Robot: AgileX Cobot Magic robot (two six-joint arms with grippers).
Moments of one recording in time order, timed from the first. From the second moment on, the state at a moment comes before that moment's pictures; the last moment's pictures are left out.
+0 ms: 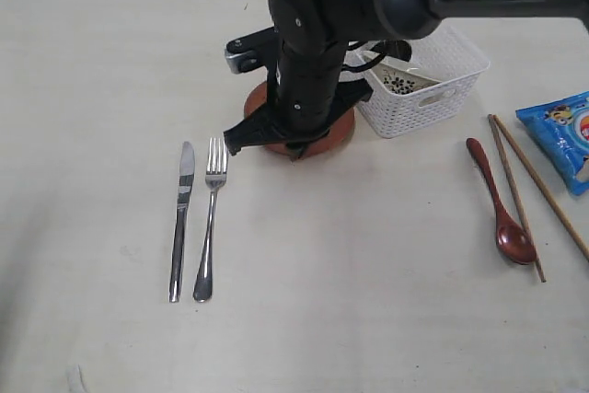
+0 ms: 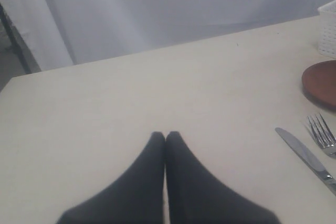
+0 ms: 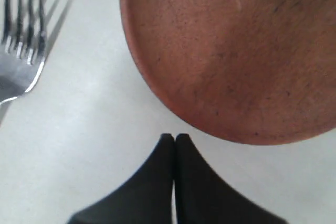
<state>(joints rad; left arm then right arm) -0.15 0.00 0.00 0.11 0.31 0.04 0.75 2.05 -1.42 -0.06 0.84 0.24</state>
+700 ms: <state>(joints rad) -0.15 0.00 0.00 0.11 0.31 0.04 0.89 1.95 -1.44 0.20 0.81 0.17</state>
